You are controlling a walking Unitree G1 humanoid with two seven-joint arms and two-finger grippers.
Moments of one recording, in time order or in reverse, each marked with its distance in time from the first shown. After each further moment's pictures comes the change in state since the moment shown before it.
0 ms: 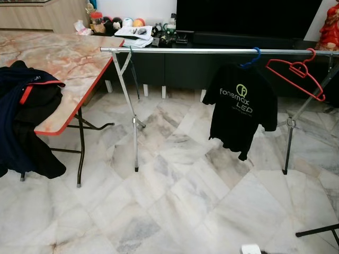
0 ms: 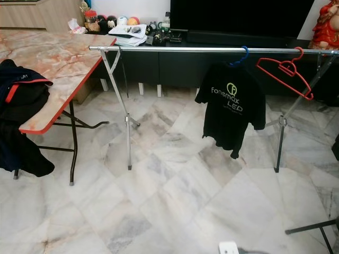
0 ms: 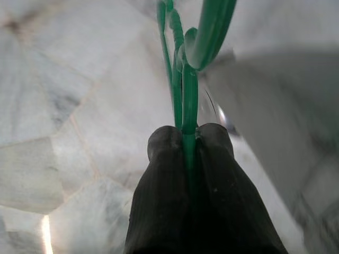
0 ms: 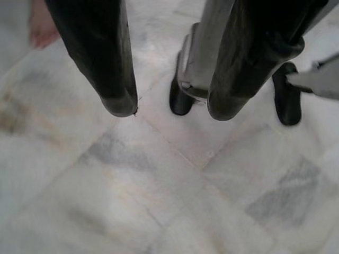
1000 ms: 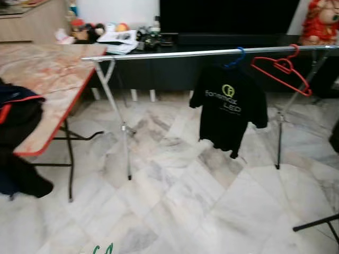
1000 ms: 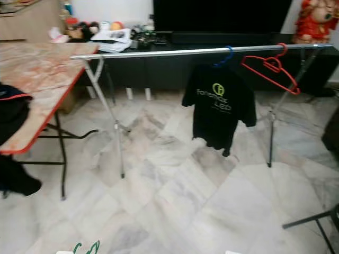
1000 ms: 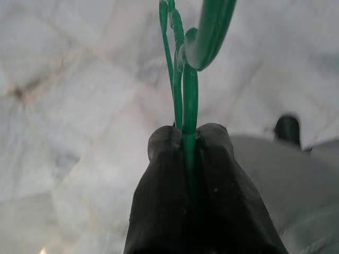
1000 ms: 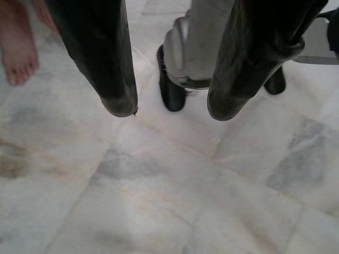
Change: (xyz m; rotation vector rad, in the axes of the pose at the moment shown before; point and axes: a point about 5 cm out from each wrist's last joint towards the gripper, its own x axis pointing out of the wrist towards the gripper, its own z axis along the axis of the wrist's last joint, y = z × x) left arm 0.009 -0.010 0.034 -0.045 -0.078 -0.023; right arm -0.002 0.000 -0.015 0.130 0.034 -0.058
